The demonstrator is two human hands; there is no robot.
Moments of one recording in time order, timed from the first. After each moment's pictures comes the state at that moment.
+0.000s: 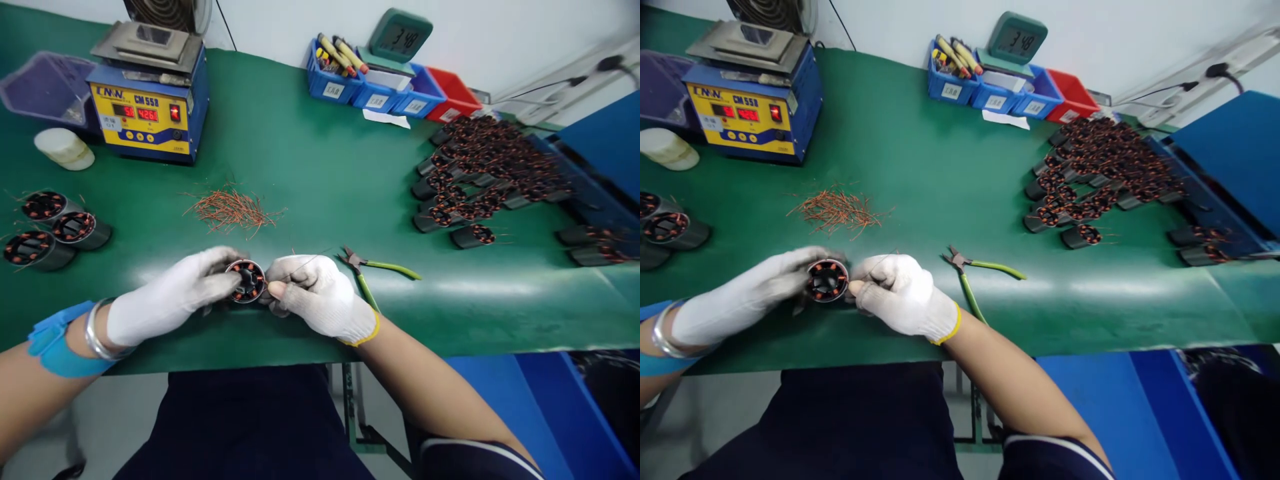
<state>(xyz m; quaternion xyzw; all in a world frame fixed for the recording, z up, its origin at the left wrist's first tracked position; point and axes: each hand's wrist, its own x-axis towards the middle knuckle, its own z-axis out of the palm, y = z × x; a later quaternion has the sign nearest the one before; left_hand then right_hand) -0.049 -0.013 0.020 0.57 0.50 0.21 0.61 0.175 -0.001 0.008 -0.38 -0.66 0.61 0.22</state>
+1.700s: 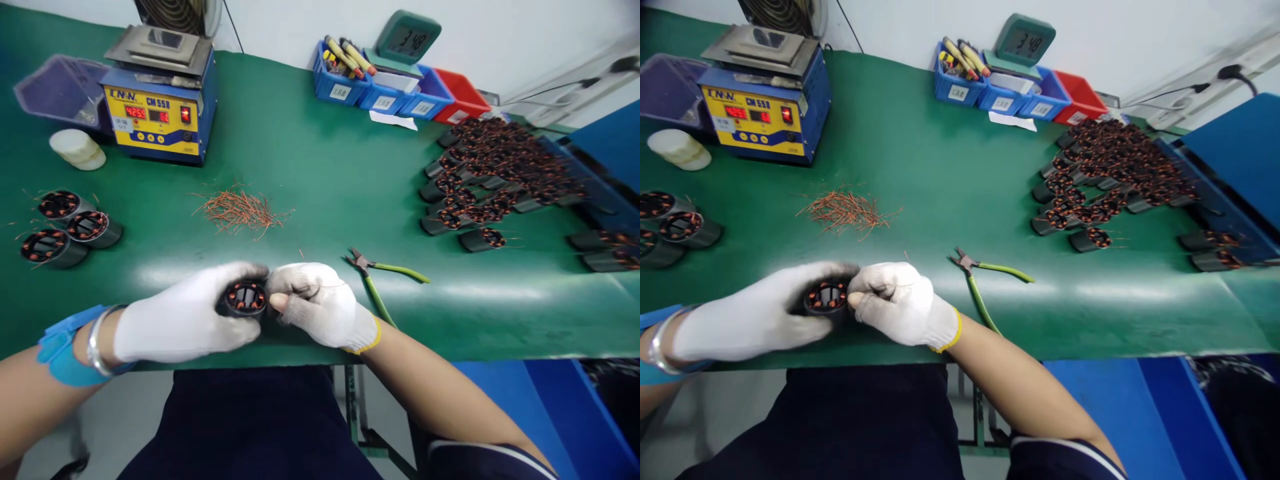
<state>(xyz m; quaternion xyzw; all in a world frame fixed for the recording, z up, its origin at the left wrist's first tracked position) -0.042 -0.028 0.037 0.68 0.52 0.26 0.45 0.162 -0.007 0.005 -0.34 -0.66 0.62 0.28</state>
